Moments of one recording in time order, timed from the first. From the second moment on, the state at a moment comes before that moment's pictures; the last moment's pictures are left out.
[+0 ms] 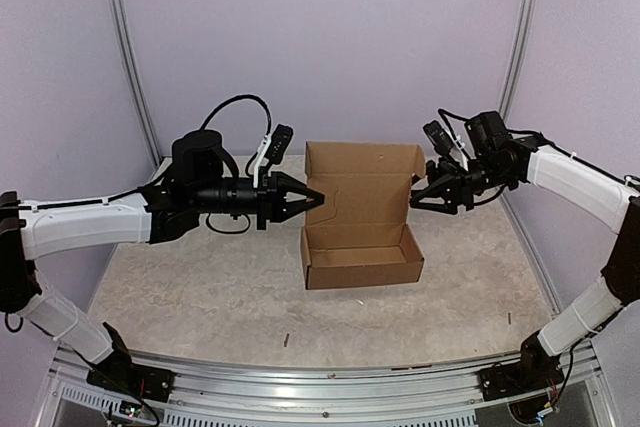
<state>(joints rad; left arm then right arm) -0.79 1.43 0.99 0.33 0.68 -0.17 0.34 1.47 1.25 -0.69 -1.33 -0.61</state>
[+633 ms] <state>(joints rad) -0.79 1.44 1.00 0.32 0.67 -0.21 0.41 1.50 1.25 -0.61 -1.32 -0.51</state>
